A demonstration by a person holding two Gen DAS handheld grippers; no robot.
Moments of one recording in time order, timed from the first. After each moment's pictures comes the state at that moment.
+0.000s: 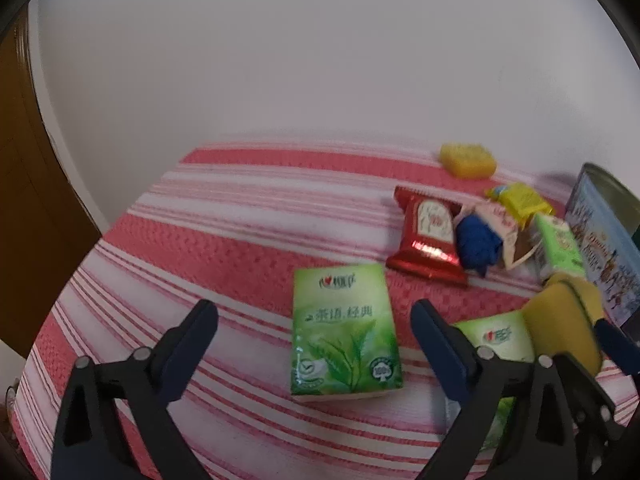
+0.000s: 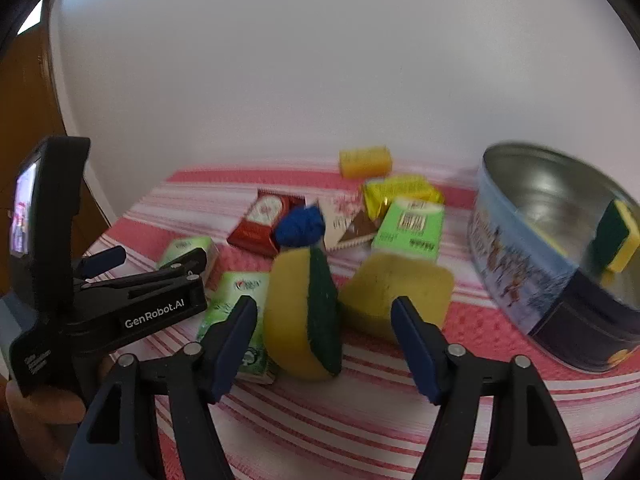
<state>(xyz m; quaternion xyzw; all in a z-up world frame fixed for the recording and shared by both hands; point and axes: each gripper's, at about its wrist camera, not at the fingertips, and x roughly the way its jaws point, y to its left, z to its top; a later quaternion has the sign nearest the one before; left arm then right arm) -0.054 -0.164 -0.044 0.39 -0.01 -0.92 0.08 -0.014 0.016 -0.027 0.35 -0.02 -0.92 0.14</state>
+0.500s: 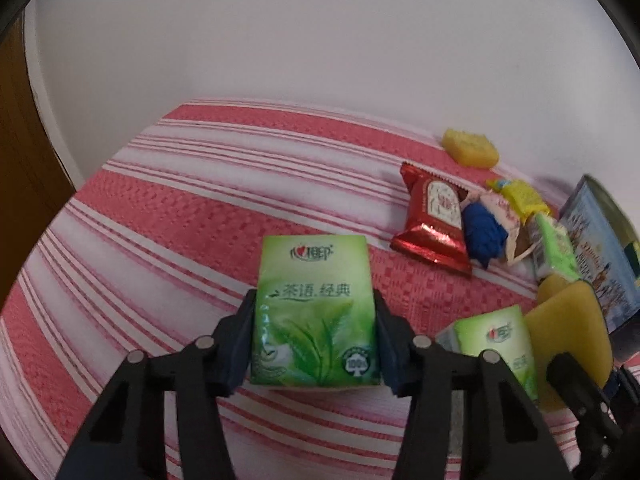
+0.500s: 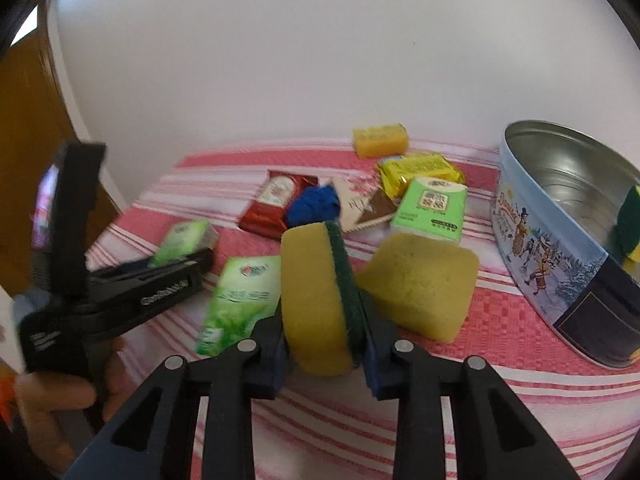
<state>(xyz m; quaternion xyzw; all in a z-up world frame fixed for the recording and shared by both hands) -0.060 -0.181 -0.058 0.42 0.07 -0.90 0.05 -0.014 0.018 -0.032 0.37 -0.04 -0.91 0.17</state>
